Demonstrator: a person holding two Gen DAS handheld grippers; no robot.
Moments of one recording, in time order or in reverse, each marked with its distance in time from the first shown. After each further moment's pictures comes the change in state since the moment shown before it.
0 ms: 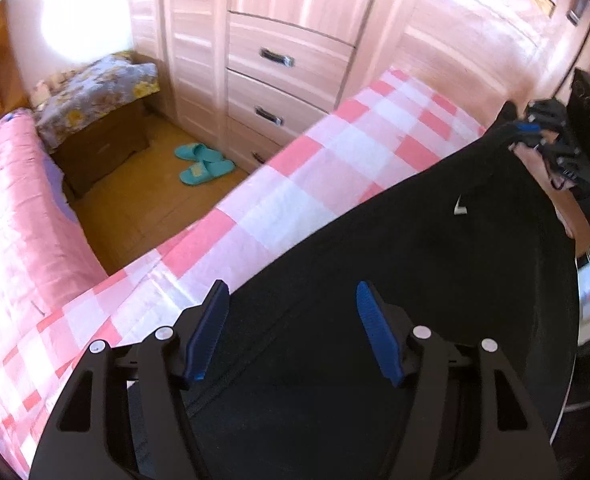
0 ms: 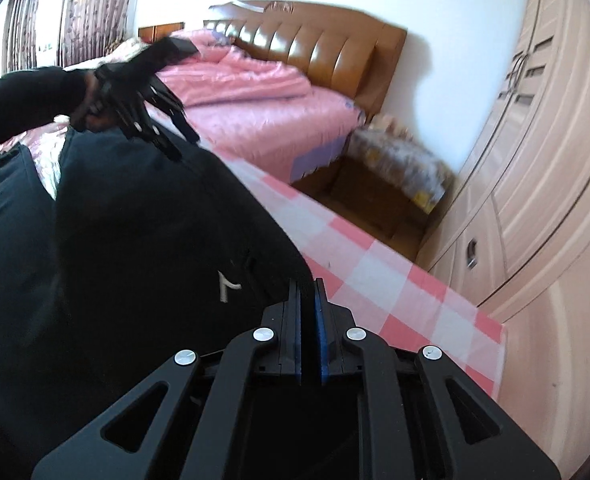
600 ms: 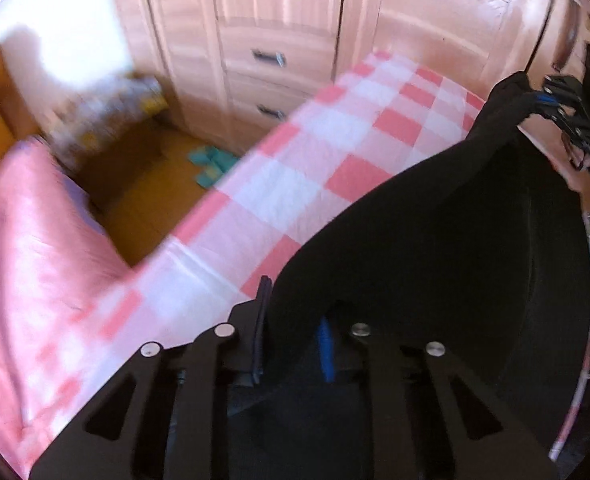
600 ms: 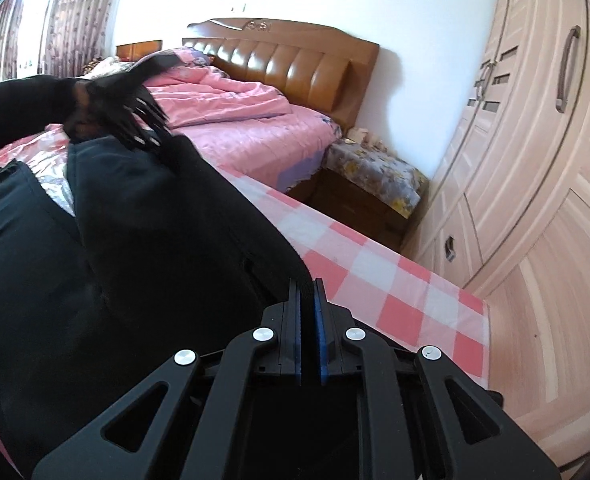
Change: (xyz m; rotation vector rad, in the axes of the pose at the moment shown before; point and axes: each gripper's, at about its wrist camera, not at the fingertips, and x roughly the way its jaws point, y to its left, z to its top) left arm -0.047 -0.046 -0.033 0.112 -0.037 0.170; right arm -0.037 0.028 -0.011 0.063 -0.041 -0.099
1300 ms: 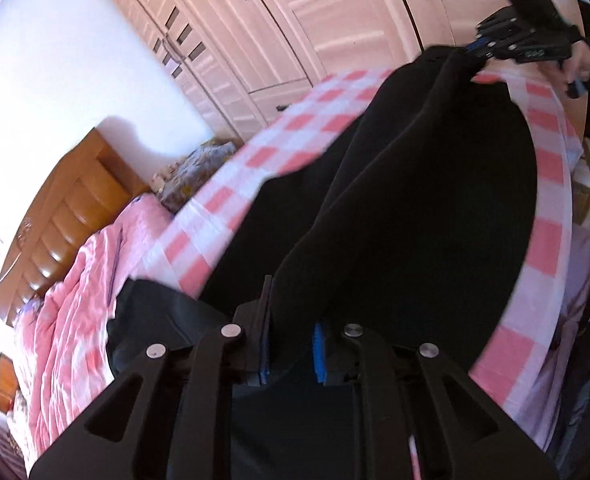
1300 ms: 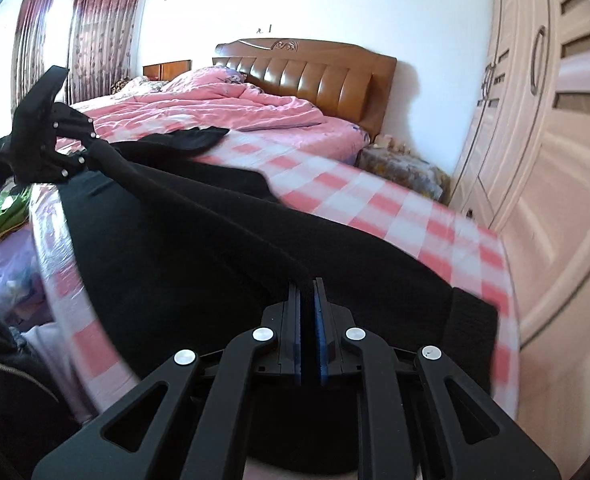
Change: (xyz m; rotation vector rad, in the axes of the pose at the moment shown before) left arm -0.109 -0.310 -0.185 0.110 -0.156 0.471; right arm -0.138 0.092 -0.123 0.026 -0.061 0.106
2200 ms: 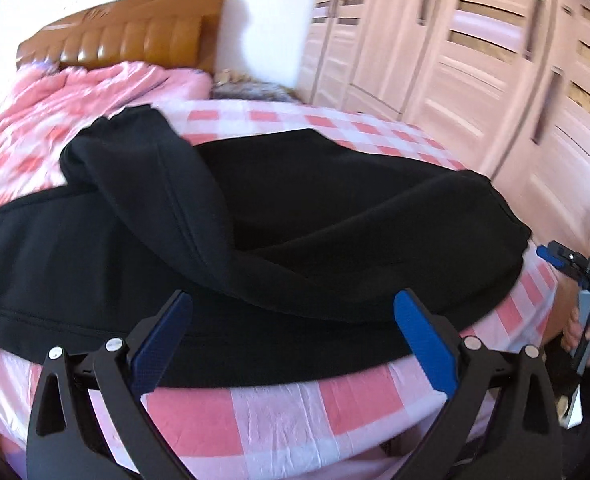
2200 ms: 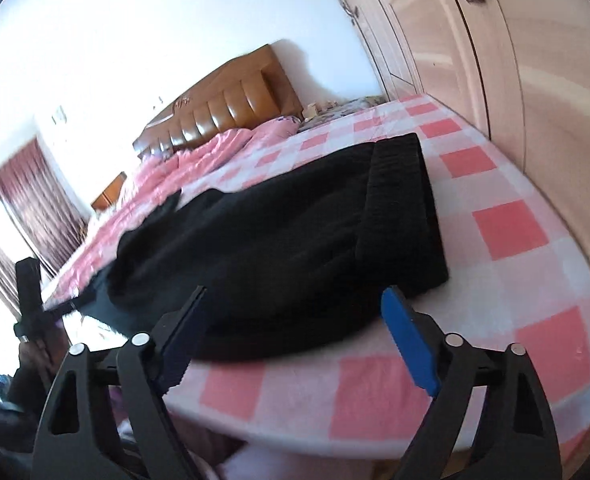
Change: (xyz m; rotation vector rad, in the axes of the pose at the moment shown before) left arm -0.013 -0.001 -0.054 -0.853 0.033 -0.093; right arm -0.046 -0.033 -0.095 0.704 -0.060 0.052
